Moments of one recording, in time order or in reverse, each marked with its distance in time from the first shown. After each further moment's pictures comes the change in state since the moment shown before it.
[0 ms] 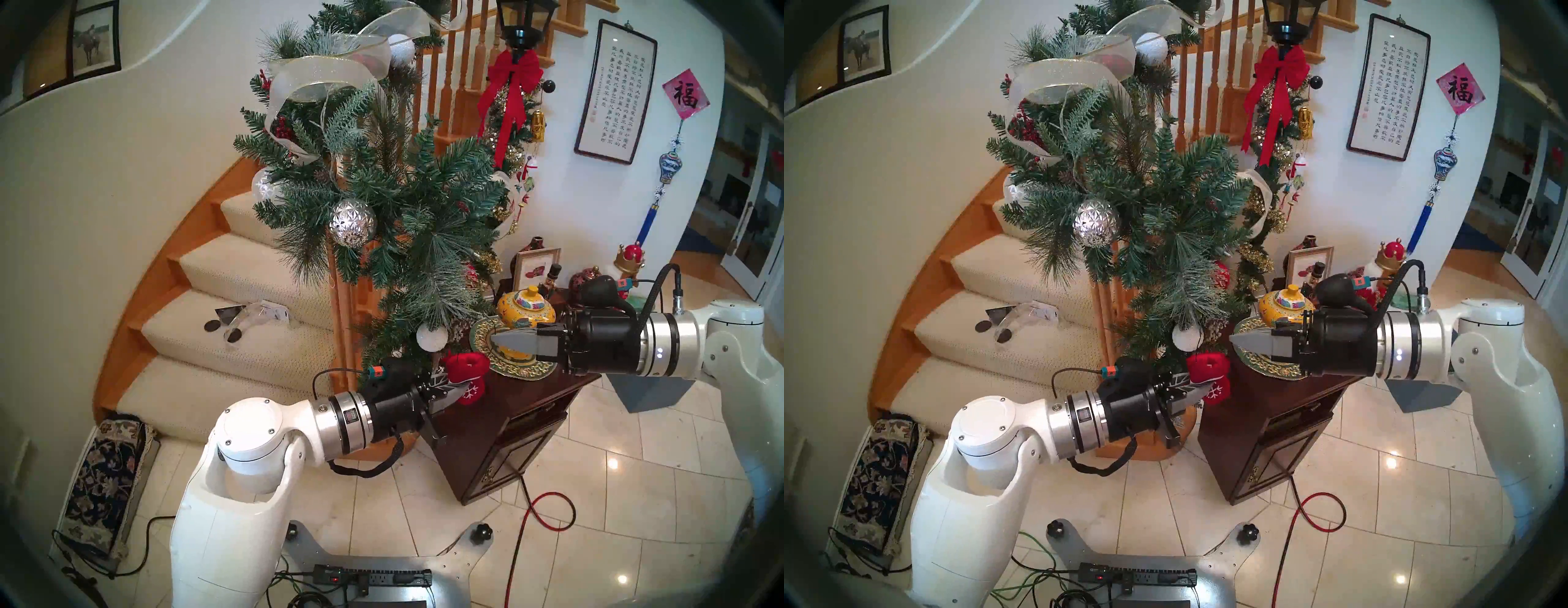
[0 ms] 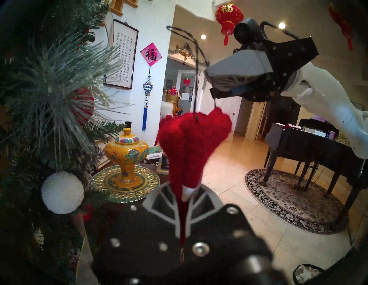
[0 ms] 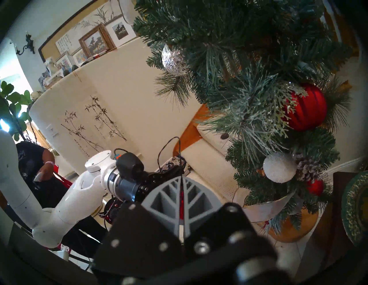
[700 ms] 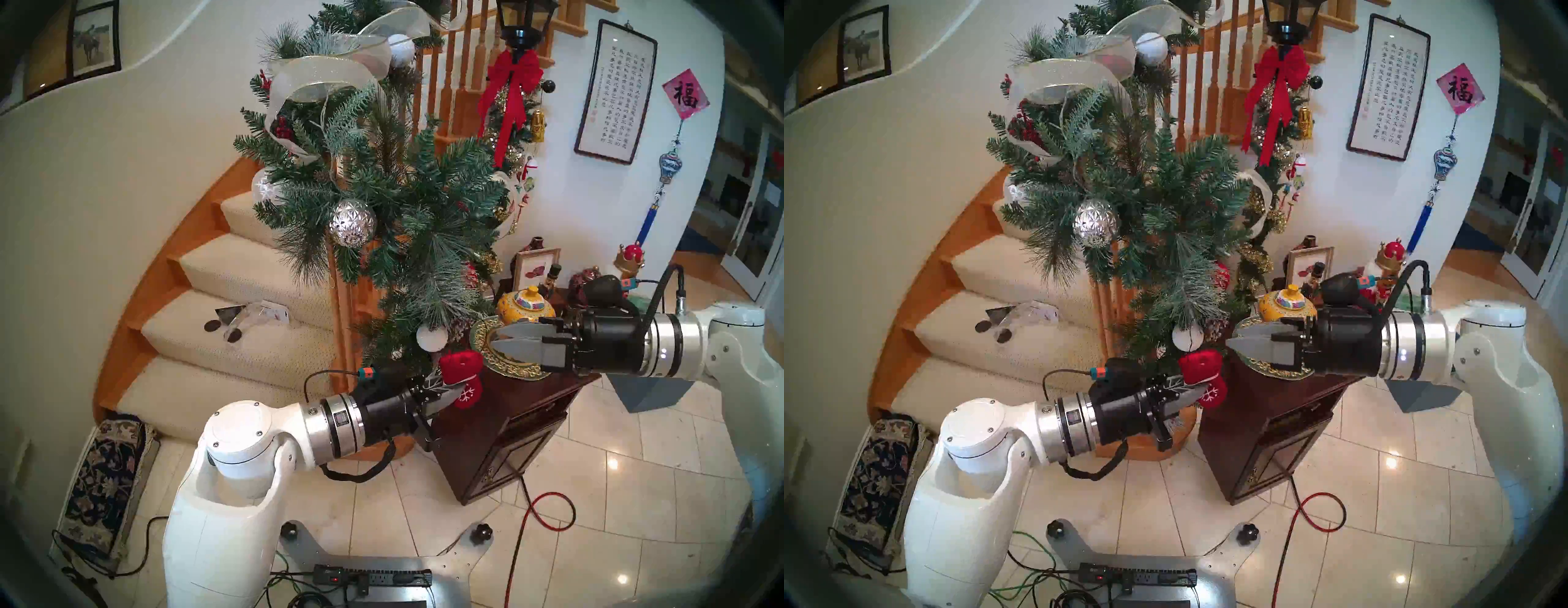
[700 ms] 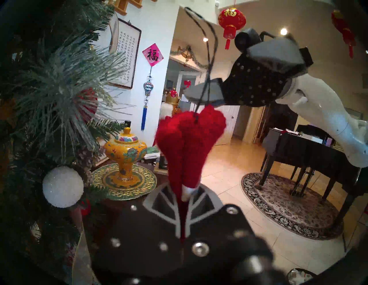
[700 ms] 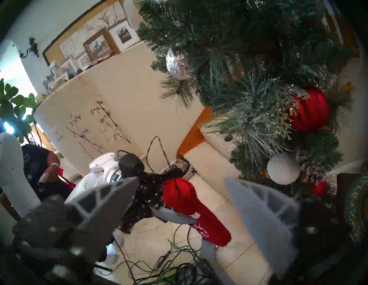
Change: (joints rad) left arm 0.025 -0.004 -0.037 -0.018 -0.026 0.030 -0.027; right arm -0.006 -0.008 0.006 0.013 -0.002 -0.004 0.039
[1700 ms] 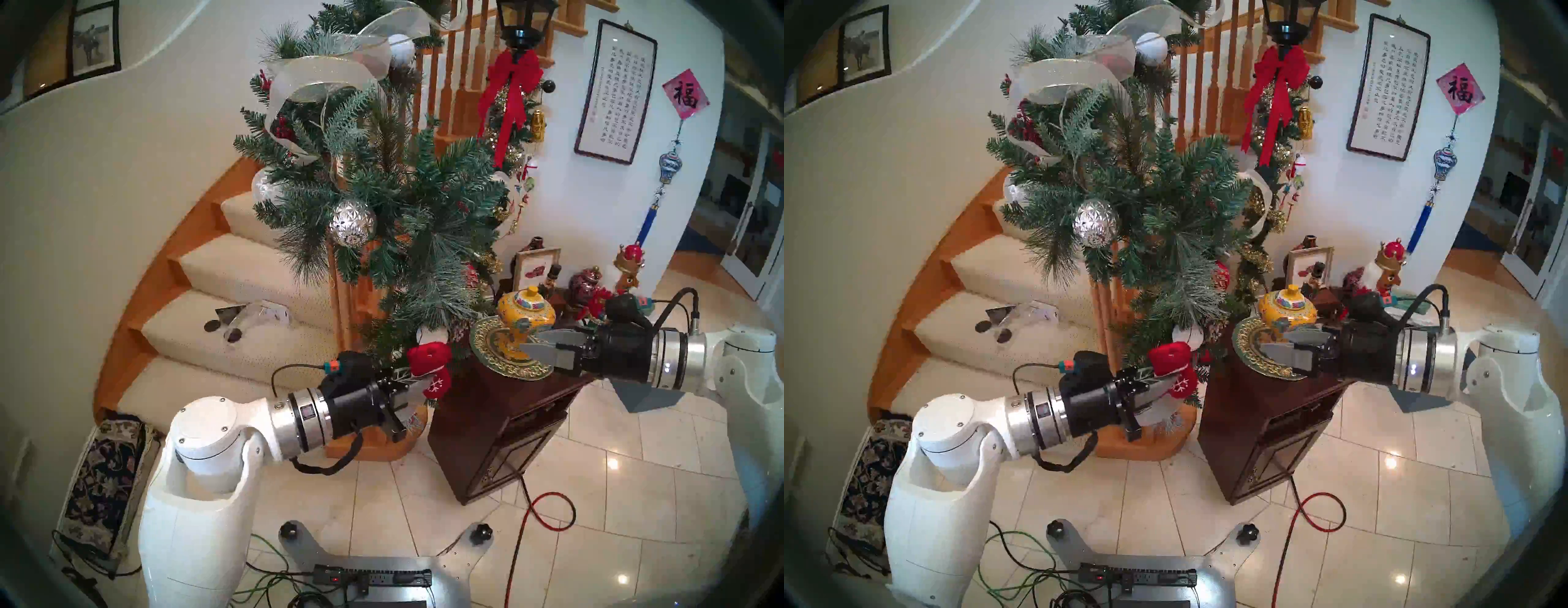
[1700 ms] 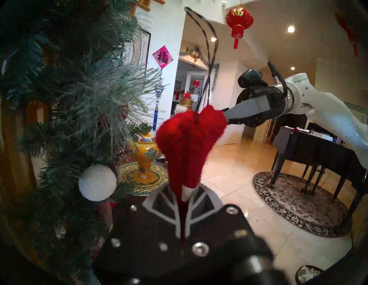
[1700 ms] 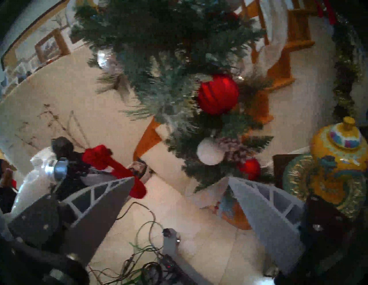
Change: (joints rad) left arm 0.018 0.029 -0.135 -0.034 -0.034 0.003 -0.046; right arm -0.131 -0.122 0.141 0.002 -0.190 -0.070 -0.160
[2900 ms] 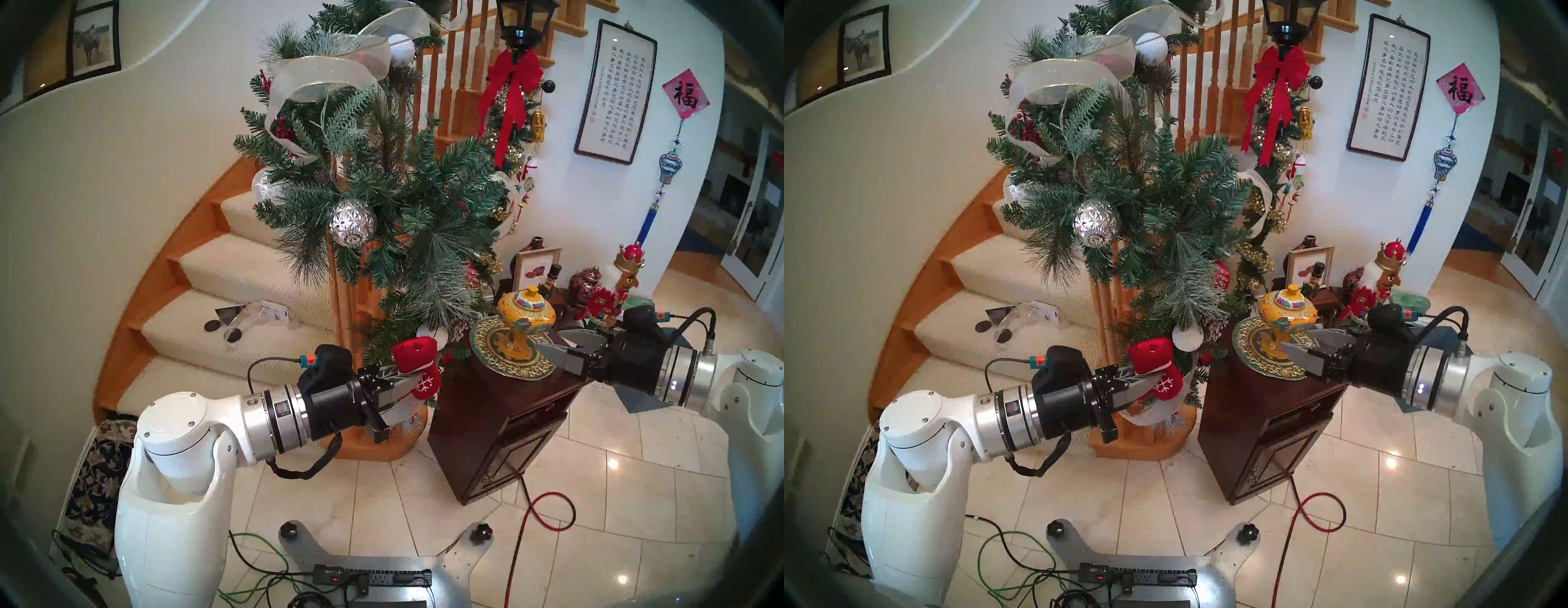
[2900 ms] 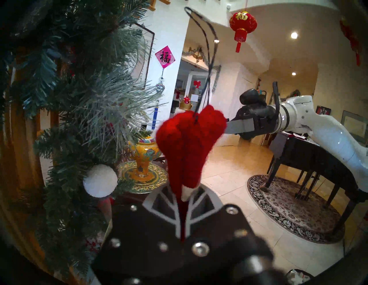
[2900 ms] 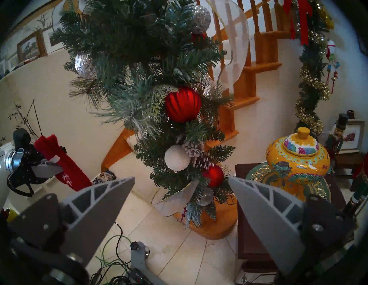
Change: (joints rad) left arm 0.014 0.002 -0.053 -0.100 -0.047 0.150 -0.034; right arm -0.083 -0.121 0.076 -0.055 -0.083 -0.069 -0.003
